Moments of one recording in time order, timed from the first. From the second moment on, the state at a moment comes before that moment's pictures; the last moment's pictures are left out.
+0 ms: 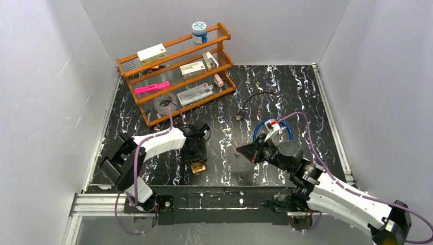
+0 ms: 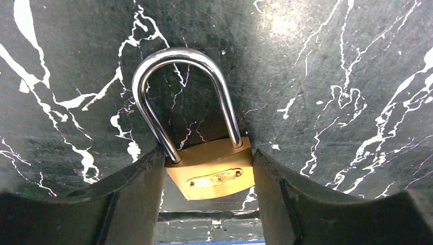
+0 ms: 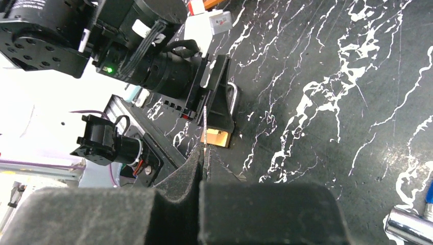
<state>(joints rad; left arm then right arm) -0.75 1.57 0.89 -0.74 -0.06 -0.87 0.92 0.62 0.38 0.05 -0.02 0.73</state>
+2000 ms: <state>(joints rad) -0.73 1.63 1.05 -0.59 0.01 -0.99 0.92 1.02 0.49 0.07 -0.23 0.84</state>
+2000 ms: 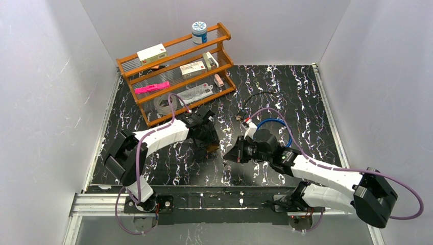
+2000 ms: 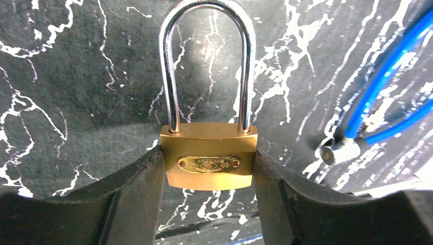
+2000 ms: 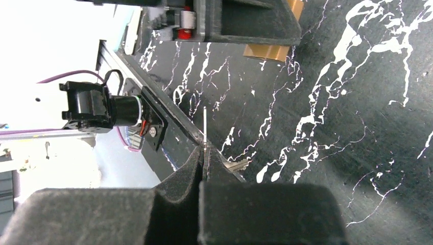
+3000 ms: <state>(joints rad) -0.72 1.42 0.96 -0.51 0.09 -1.16 0.92 1.21 0.63 0.02 -0.17 0.83</state>
